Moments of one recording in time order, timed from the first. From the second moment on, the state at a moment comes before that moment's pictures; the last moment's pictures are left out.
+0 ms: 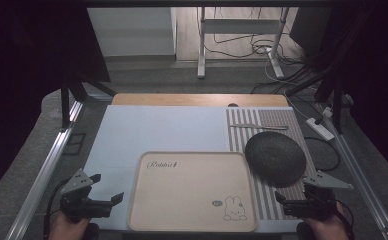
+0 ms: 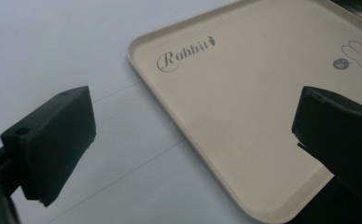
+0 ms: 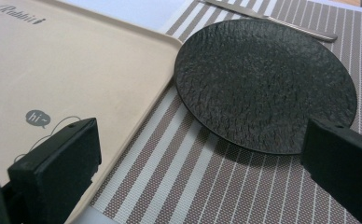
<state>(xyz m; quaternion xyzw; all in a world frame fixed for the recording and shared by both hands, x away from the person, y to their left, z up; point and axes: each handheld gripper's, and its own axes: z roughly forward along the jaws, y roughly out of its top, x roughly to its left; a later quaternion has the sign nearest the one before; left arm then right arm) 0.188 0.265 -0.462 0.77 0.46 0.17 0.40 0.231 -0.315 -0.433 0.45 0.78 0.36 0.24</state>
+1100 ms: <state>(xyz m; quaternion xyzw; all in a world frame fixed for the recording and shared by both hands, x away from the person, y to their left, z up) 0.189 0.270 -0.463 0.77 0.47 0.15 0.41 0.235 -0.313 -0.434 0.44 0.79 0.35 0.22</state>
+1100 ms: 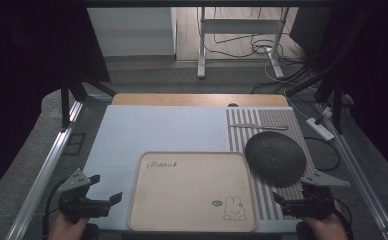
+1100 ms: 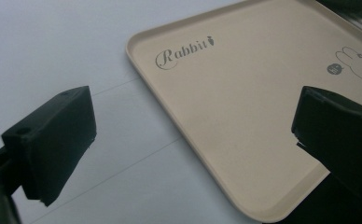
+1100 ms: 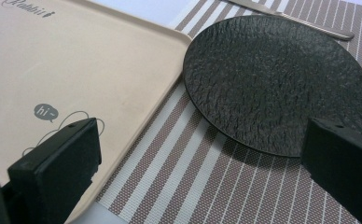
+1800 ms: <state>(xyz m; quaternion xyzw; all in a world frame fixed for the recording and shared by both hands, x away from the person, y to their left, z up) 0.190 0.271 -0.463 0.76 0.48 0.15 0.41 0.243 -0.306 -0.433 0.43 0.79 0.37 0.22</state>
